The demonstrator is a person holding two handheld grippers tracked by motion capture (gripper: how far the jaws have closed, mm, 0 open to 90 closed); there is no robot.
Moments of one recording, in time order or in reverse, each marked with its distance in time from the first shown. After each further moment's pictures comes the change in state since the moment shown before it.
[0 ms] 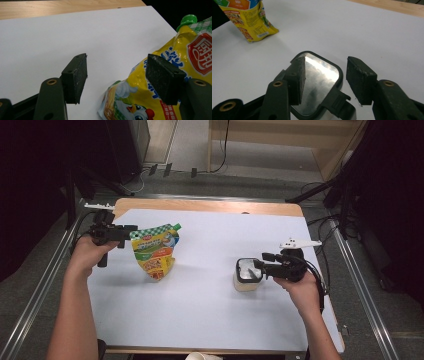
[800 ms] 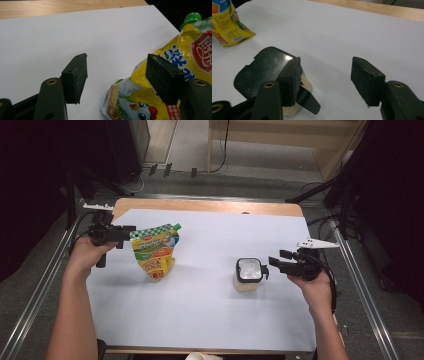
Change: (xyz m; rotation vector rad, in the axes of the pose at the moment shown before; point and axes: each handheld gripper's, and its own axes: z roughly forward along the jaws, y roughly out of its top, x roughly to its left) left arm 0.002 -0.002 -0.002 -0.003 0.012 0.001; right arm -0.037 -0.015 -0.018 -0.046 -0.104 0.047
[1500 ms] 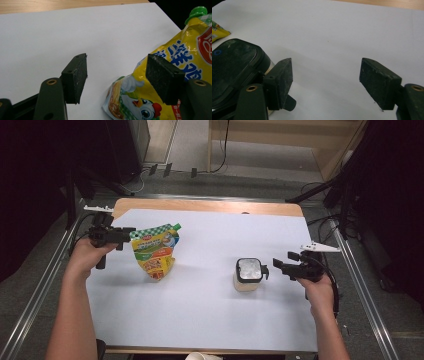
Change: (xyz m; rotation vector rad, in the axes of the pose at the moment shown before) left arm 0.003 -0.005 0.003 0.017 -0.002 -0.003; right arm -0.023 -0.021 0.011 -0.003 -0.072 0.045
